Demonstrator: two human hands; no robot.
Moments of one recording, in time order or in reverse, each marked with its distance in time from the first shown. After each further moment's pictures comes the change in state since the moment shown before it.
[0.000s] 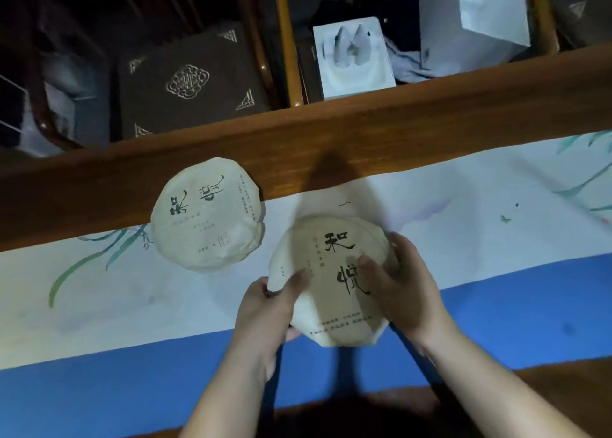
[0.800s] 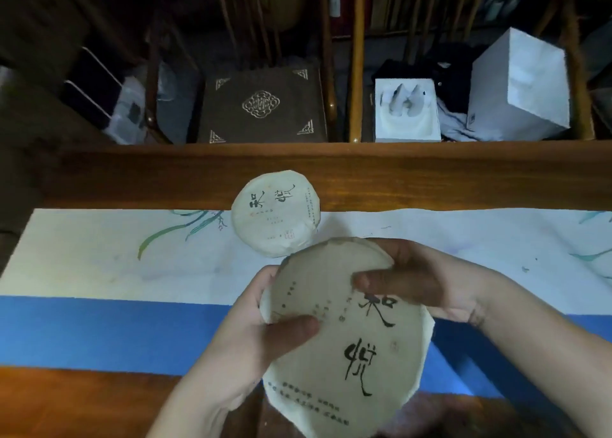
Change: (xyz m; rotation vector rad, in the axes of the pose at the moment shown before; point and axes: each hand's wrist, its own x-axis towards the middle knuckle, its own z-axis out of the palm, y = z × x) left_hand -0.123 0.023 -0.087 -0.250 -0.308 0.363; right_hand -0.040 -0.132 -0.005 -0.059 -0.888 0.019
